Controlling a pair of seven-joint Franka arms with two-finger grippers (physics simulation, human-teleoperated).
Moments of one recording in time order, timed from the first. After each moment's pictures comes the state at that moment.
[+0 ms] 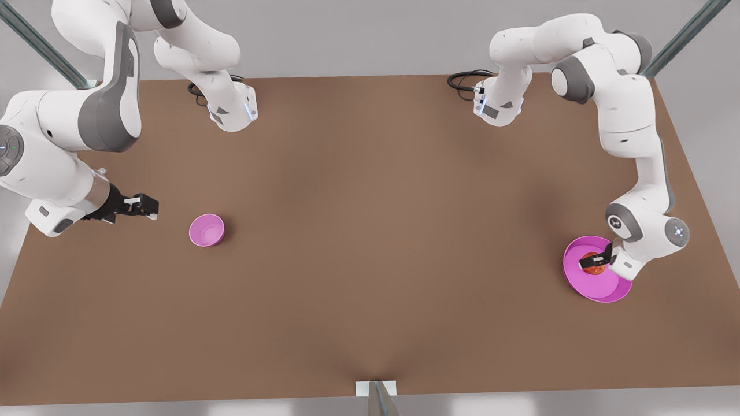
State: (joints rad) left arm 0.06 0.72 0.29 -1.70 -0.34 2.34 0.36; right arm 0.01 0.23 0.02 -1.32 -0.04 1.46 -0.07
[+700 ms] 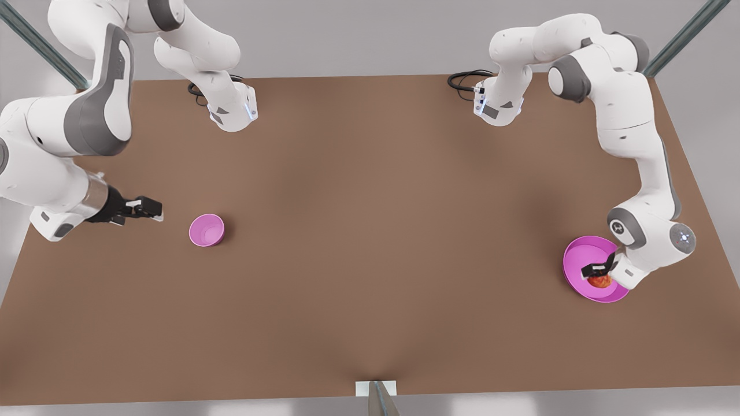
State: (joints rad) left arm 0.03 0.70 0.25 -1.58 -0.35 2.29 0.45; right arm -0.03 0.25 0.02 -1.32 0.09 1.47 -0.07
